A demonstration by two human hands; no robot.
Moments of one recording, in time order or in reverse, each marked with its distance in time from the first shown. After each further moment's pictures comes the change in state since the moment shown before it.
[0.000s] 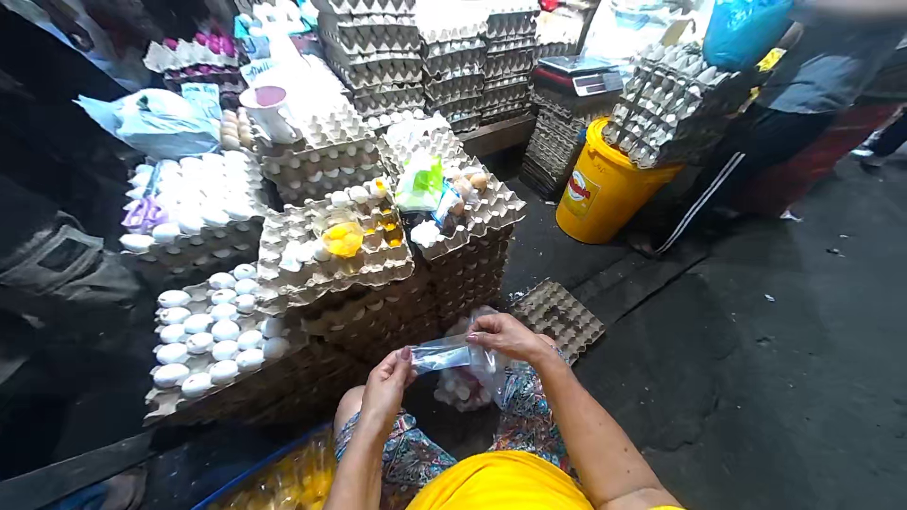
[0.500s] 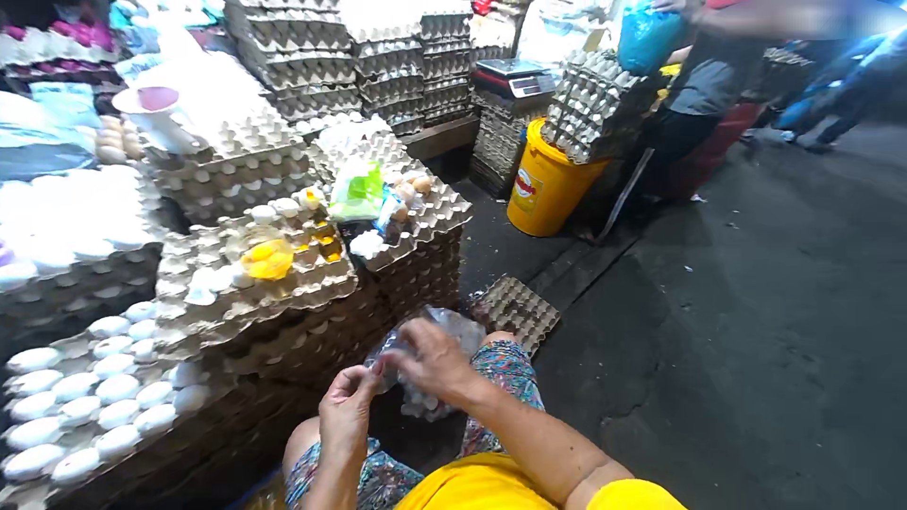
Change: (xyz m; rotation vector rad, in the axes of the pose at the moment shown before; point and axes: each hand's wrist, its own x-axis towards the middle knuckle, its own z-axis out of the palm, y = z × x) left_hand -0.011 0.014 0.036 -0.162 0.144 0.124; right_hand -0.009 -0.048 0.056 -0.332 0.460 -0.107
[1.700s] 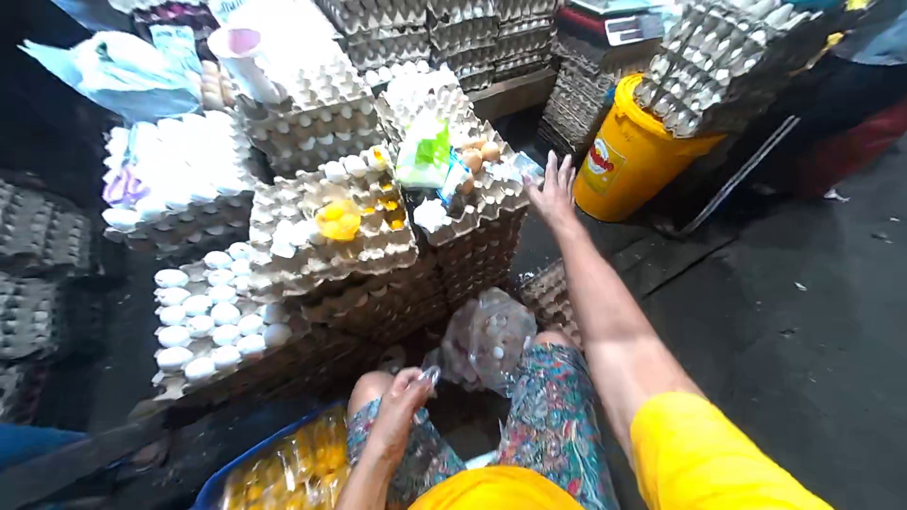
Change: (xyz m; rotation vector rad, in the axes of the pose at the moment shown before) left_hand -0.005 -0.030 -0.037 0.069 -0.138 -0.409; right_hand 0.202 0.133 -0.111 -0.310 0.280 0.234
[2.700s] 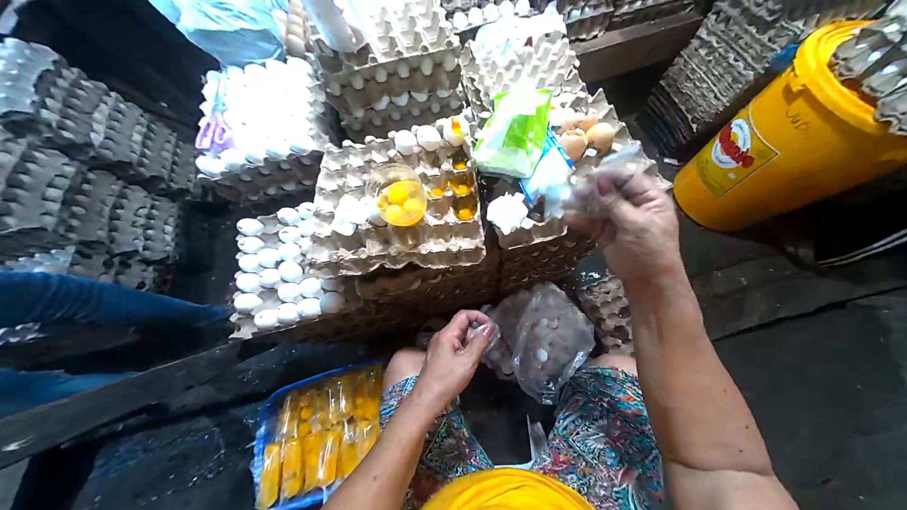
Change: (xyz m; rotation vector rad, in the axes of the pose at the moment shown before) left_hand 0.060 0.075 0.012 0.354 -0.026 0.312; right_hand -0.042 -0.088 0.007 1.286 -0.296 -0.118
